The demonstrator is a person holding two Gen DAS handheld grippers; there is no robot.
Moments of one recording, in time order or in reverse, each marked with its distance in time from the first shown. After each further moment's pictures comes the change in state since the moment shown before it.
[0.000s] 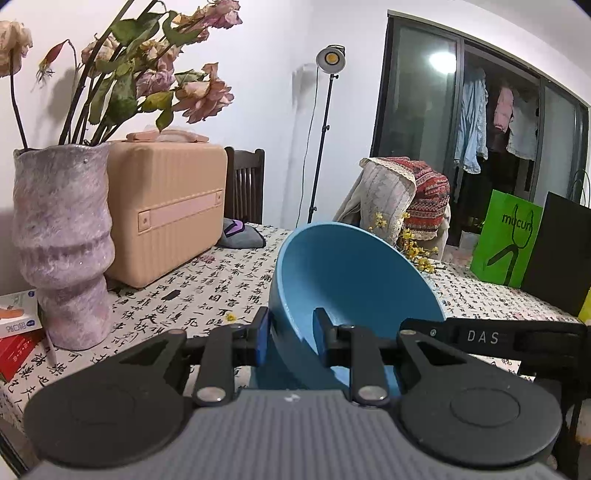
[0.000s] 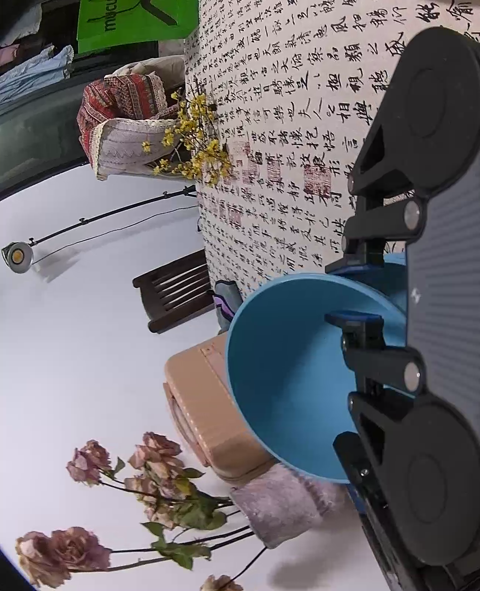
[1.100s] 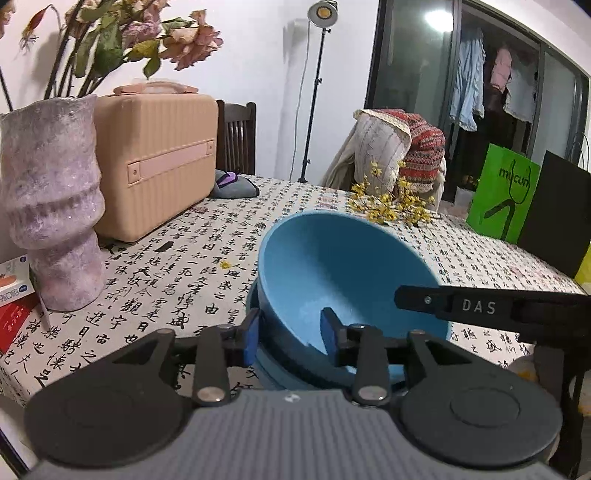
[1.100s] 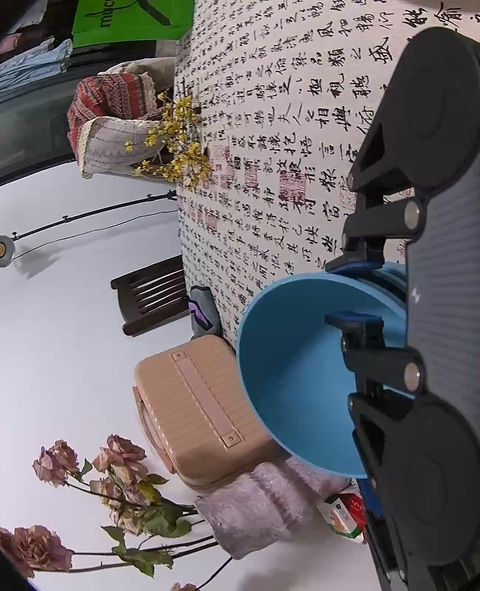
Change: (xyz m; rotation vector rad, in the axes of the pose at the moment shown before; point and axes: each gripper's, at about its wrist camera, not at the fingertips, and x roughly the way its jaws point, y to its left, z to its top) left arm 0.008 -0.002 -0.016 0.034 0.162 -0.021; right arm 0.006 0.002 -0.013 -0.039 0.071 -0.034
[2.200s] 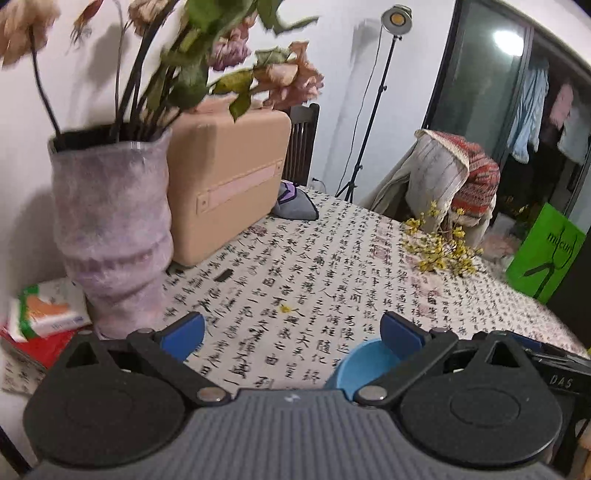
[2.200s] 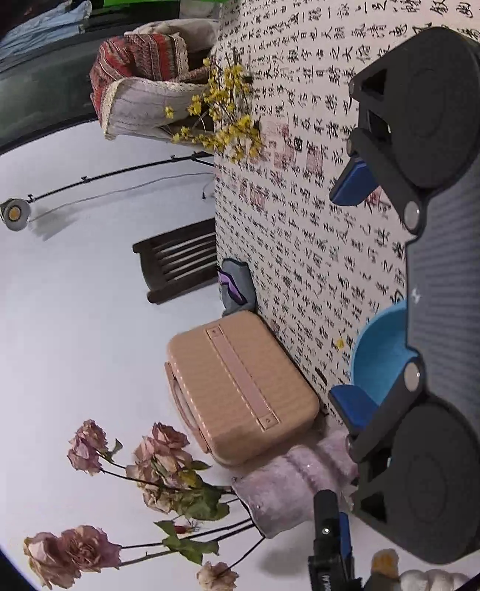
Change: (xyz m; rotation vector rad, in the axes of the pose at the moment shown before) left arm -0.010 0.063 0.099 -0.166 0.057 0.113; right arm 0.011 -0.031 0.070 -0.076 -0.033 0.137
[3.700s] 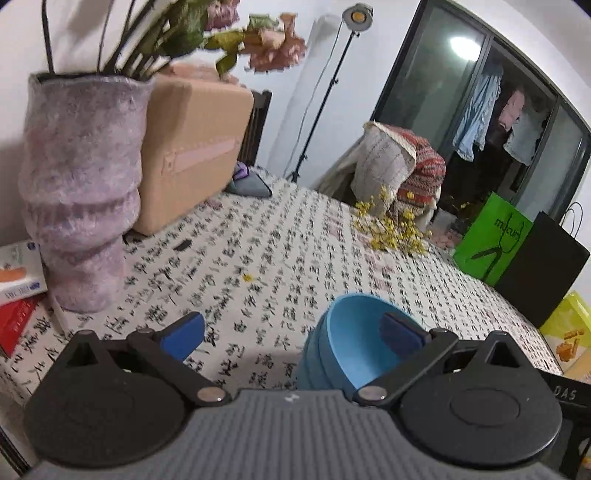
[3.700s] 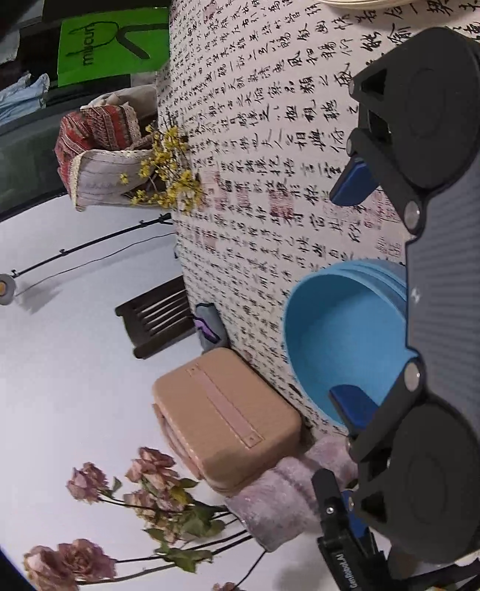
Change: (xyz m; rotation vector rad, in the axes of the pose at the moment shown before) left arm 0.010 0.035 -0.047 -0.018 0.028 -0.237; right arm -0.048 0.054 -0.061 0.188 0.037 -0.188
